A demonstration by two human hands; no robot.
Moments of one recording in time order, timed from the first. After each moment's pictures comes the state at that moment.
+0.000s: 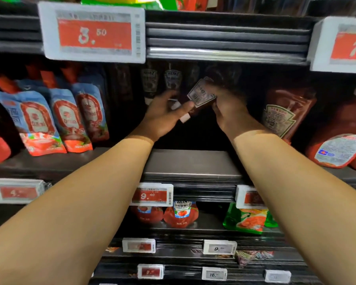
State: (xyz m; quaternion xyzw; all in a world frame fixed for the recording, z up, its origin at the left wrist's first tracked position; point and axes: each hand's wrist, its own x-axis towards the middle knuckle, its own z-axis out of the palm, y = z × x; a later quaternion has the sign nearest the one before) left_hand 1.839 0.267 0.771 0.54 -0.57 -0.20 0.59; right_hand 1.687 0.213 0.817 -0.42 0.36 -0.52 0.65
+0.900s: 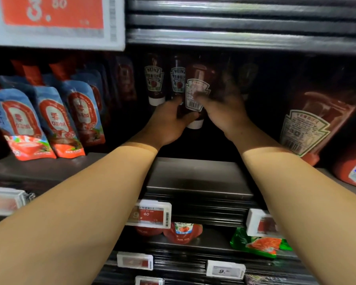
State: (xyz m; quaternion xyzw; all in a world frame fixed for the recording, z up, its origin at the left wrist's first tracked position) left_hand 1.842 0.257 0.762 0.62 -0.63 -0.12 0.46; right_hand 1.705 0.194 0.794 -0.68 0.30 -0.52 0.42
